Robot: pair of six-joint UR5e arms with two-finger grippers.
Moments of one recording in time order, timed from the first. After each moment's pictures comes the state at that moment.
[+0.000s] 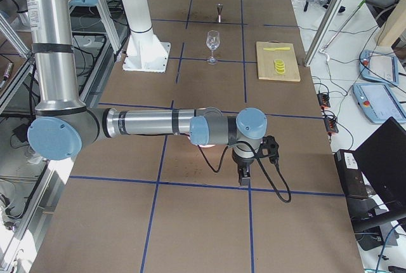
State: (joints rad) left arm -1.56 -1.49 -1.71 -1.61 -2.33 0.11; right arm 1.57 -1.53 1.58 -1.49 2.32 -0.01
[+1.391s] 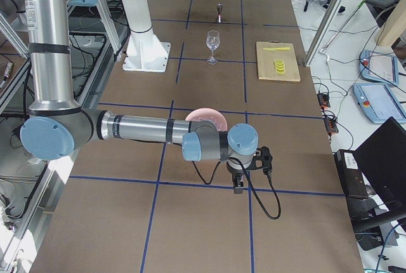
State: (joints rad) left arm -1.59 -1.59 -1.62 -1.56 -2.39 0.02; right arm 1.57 -1.56 1.52 -1.44 2.40 0.01
